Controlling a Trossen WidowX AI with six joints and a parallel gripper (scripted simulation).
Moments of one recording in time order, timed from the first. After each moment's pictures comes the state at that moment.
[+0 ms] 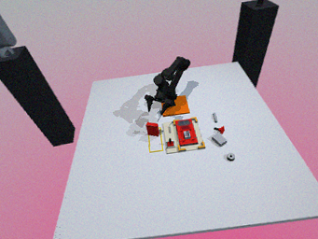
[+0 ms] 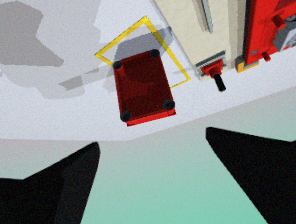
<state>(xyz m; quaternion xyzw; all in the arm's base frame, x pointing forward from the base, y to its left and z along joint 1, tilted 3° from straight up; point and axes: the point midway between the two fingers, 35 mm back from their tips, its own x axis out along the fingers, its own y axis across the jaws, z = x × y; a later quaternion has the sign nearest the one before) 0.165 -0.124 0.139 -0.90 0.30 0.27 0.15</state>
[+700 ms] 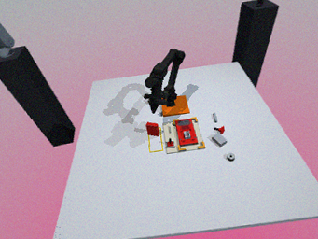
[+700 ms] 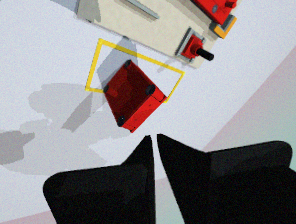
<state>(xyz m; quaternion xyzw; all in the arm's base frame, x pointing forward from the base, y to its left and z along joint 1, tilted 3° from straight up) 0.194 -0.143 0.172 -0.76 0.37 0.34 0.40</state>
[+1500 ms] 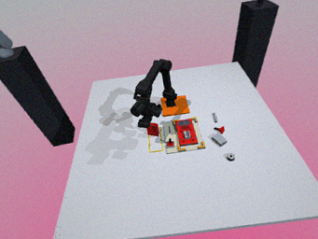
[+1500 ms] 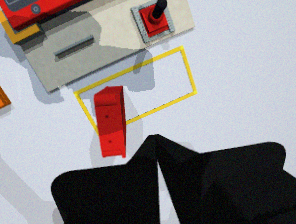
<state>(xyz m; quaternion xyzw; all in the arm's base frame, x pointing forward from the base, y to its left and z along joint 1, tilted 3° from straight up) 0.272 -0.191 0.155 -0.41 0.56 0.37 0.62</state>
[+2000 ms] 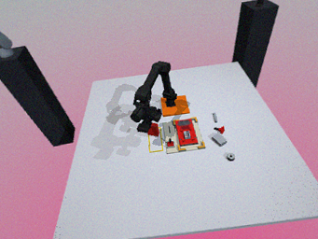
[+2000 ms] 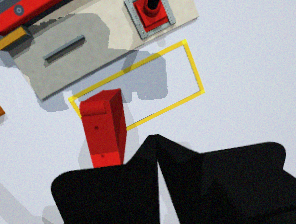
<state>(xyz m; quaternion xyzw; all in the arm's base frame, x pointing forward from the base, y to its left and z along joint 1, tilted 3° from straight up) 0.279 -0.194 0.130 -0.37 0.58 0.37 0.62</state>
